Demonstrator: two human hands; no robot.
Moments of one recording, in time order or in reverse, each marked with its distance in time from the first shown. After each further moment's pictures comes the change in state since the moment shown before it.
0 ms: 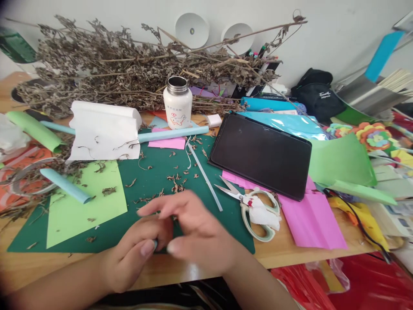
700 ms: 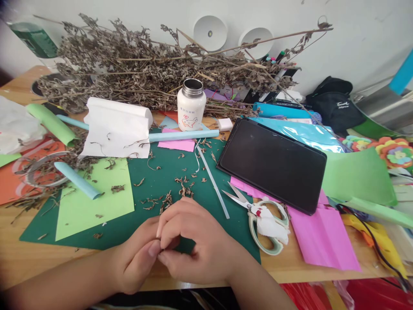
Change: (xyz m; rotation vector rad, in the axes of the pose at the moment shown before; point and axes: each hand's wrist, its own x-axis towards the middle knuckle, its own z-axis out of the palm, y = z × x) left_hand 0.004 0.003 -0.005 0.112 0.053 0.135; right_hand 0.017 0.005 0.005 -0.490 -0.053 -0.247
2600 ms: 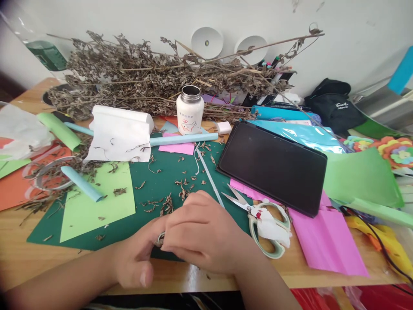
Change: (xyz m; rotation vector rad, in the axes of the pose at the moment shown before) left_hand -0.007 -0.012 -0.005 -0.041 -0.167 -0.186; right_hand 0.002 0.000 -0.026 -0.311 -0.125 -0.238
